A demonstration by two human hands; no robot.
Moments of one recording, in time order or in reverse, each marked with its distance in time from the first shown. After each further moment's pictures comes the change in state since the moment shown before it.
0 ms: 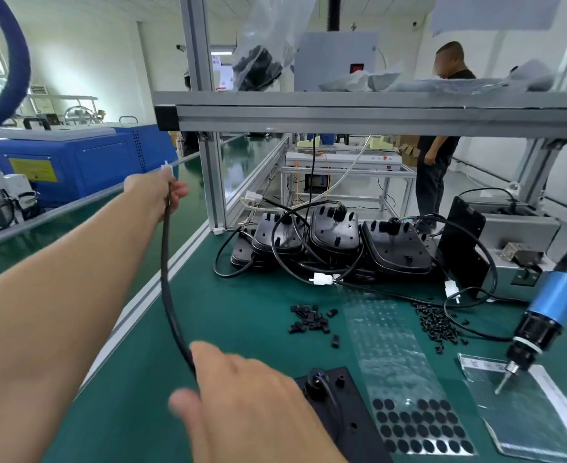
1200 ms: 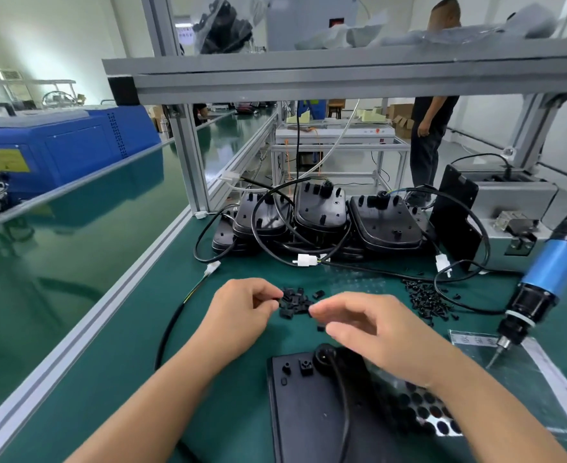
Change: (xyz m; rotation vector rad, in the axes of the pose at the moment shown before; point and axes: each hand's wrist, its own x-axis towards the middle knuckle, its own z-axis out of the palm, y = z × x) left_hand -0.157 -0.173 0.023 0.794 -0.554 0.565; right_hand -0.019 0.164 -0.071 0.330 0.031 0.133
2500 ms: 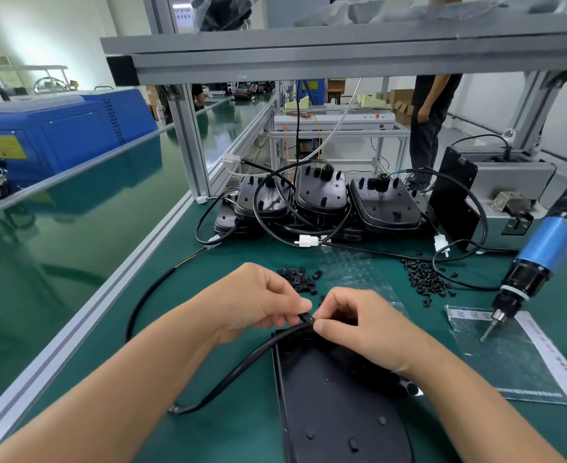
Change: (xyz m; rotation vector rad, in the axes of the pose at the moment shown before) left_hand -0.023 0.038 -0.022 -0.388 -0.482 -0.252; right_hand 0.002 0.009 0.028 0.010 0.070 0.099
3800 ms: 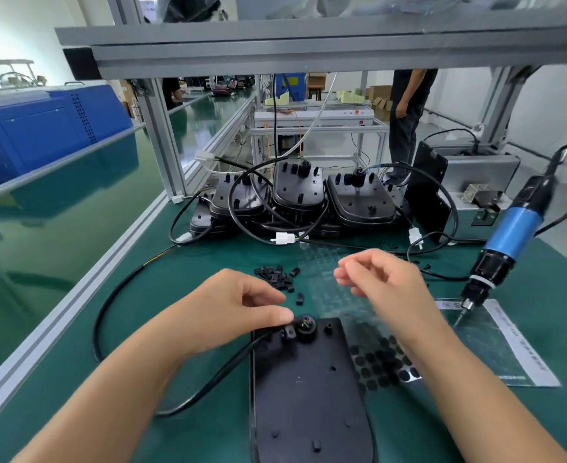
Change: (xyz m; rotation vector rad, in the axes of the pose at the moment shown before) left_hand -0.006 -0.006 0.000 0.365 0.043 0.161; right_hand -0.008 0.011 -0.029 0.249 0.525 0.060
